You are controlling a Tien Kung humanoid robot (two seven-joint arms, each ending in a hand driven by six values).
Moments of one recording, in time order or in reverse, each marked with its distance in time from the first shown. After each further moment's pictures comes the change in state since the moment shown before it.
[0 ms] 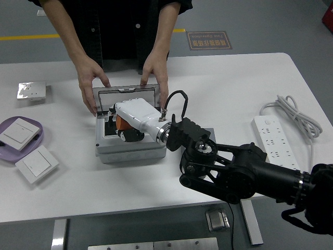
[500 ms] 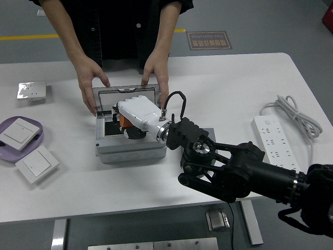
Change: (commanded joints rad) left arm 0.005 0.001 0.006 0.001 -0.006 0.000 0.002; right arm -0.001 0.020 -0.003 -0.068 -0.041 -0.027 0.005
